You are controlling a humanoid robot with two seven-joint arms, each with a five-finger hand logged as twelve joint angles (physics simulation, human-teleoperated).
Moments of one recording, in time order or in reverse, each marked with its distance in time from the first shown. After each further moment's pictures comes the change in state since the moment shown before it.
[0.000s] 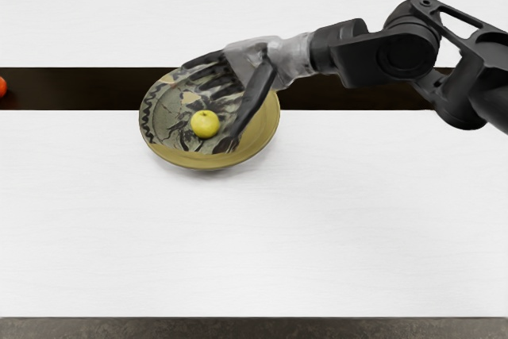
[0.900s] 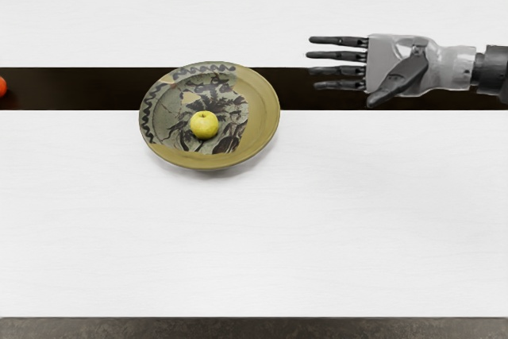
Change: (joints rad) left arm 0.000 0.000 0.000 0.000 0.000 0.000 0.000; right arm -0.244 -0.514 0.014 0.157 0.530 0.089 0.031
